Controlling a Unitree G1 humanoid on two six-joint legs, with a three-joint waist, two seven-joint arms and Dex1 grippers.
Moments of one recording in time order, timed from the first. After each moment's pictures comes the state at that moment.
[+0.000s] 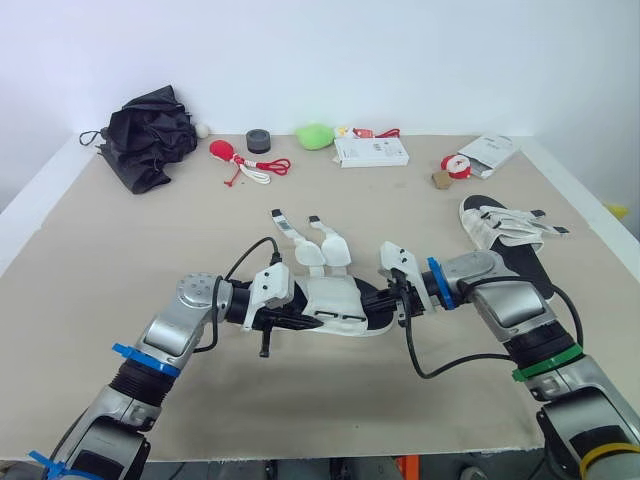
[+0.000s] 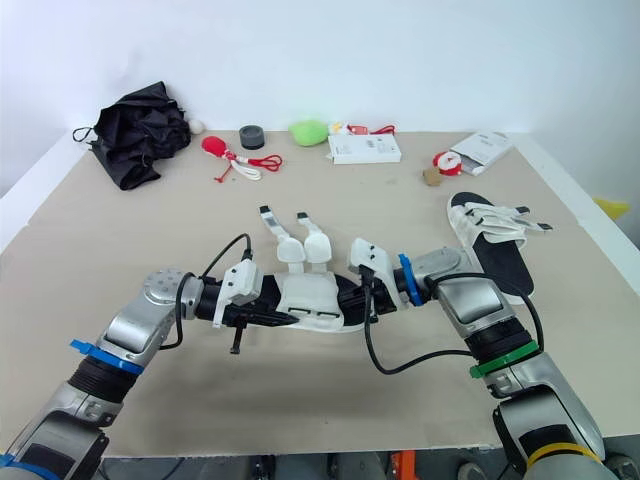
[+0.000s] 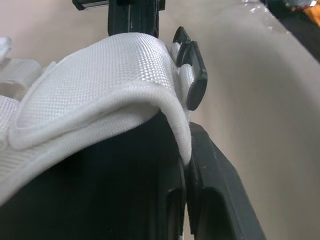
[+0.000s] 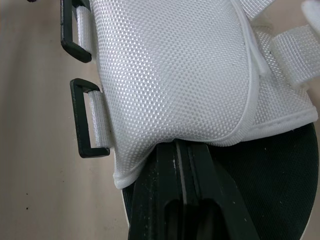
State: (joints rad) left arm -0.50 0.45 -0.28 0.09 -0.22 0.24 -1.26; right arm -0.65 -0.67 0.36 0.16 0.25 0.55 1.31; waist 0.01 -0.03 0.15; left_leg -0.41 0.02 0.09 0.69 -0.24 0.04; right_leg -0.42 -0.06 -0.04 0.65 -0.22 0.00
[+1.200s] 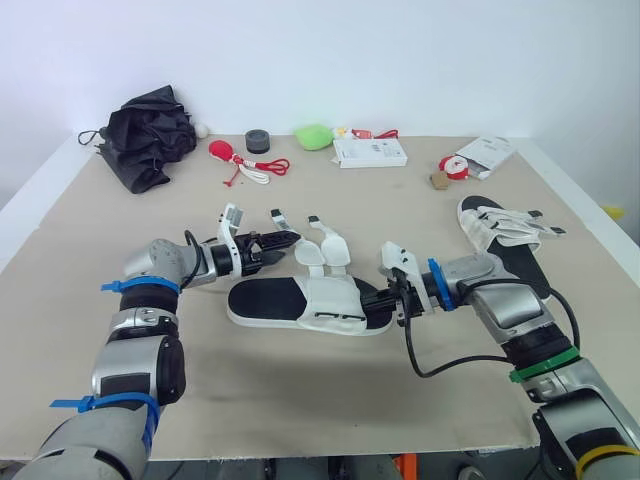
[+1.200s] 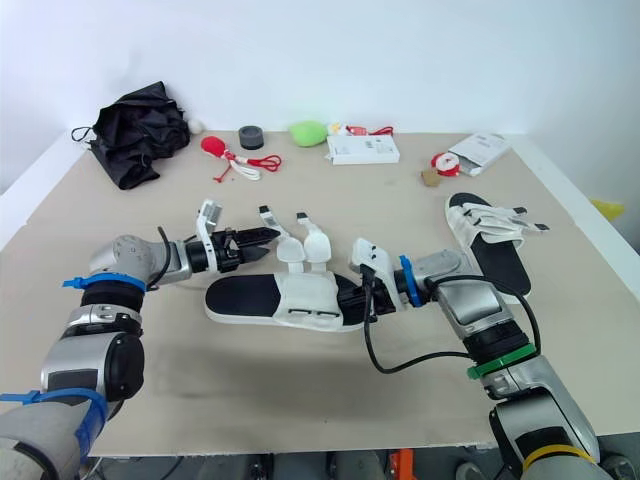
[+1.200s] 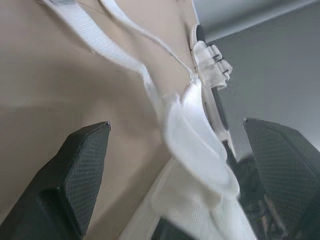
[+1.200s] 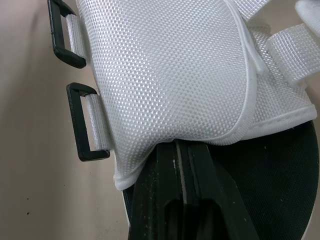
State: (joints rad) left arm -0.95 0.29 0.32 0.83 -0.61 1.13 -0.72; right arm -0.64 -0.65 0.34 0.16 0.25 0.55 1.30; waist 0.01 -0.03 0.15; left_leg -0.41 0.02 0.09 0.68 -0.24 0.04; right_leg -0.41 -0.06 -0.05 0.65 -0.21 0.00
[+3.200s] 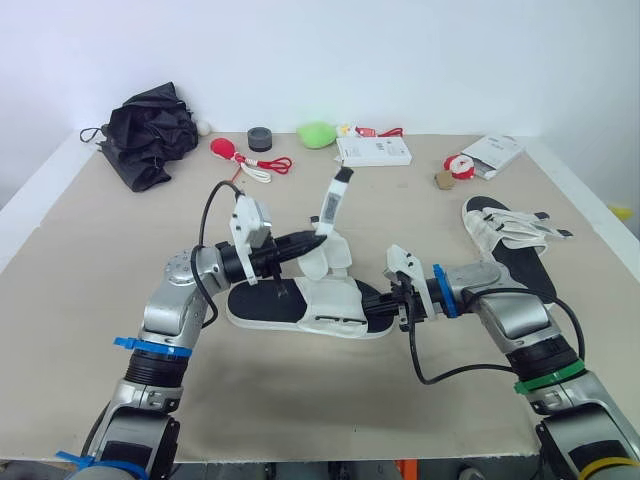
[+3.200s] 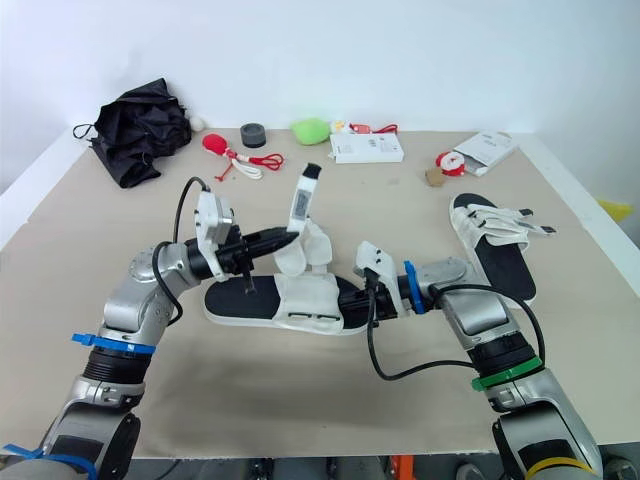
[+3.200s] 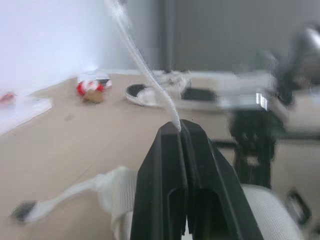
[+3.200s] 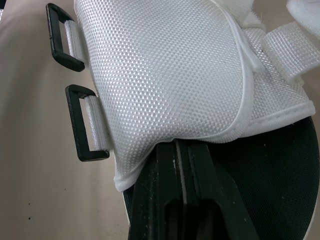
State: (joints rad) left arm -0.53 0.31 -0.07 0.06 -0.35 0.04 -1.12; right arm -0.57 -0.65 0.28 0.10 0.26 0.59 1.29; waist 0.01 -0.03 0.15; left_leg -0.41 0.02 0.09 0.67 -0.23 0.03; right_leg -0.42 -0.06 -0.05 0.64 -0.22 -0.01
